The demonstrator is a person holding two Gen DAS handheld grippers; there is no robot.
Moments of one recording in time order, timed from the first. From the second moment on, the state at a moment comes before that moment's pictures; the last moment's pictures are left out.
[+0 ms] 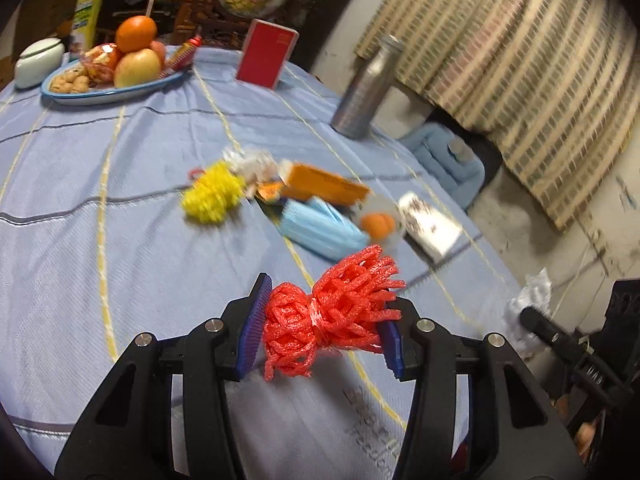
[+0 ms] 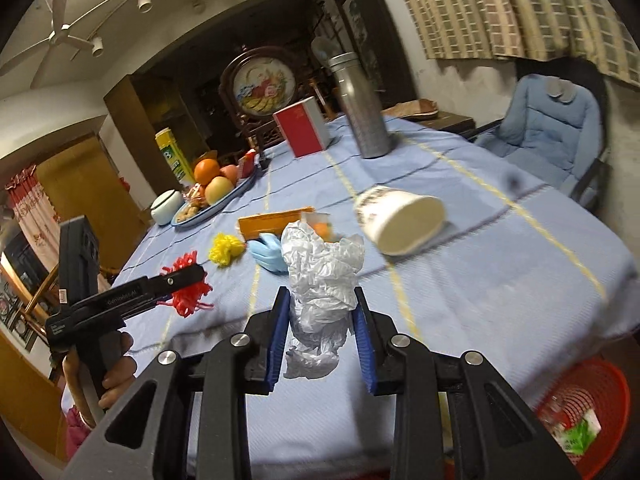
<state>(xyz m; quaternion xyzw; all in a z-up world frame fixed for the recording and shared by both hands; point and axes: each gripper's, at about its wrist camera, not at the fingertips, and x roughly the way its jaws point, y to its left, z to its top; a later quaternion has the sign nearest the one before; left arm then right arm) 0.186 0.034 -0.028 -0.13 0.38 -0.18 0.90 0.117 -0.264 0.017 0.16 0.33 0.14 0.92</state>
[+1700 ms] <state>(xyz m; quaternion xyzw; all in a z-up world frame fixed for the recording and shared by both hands) 0.099 -0.393 -0.089 0.14 0.45 -0.49 0.73 -0.027 -0.564 -0.091 0.26 0.33 -0.23 0.88</state>
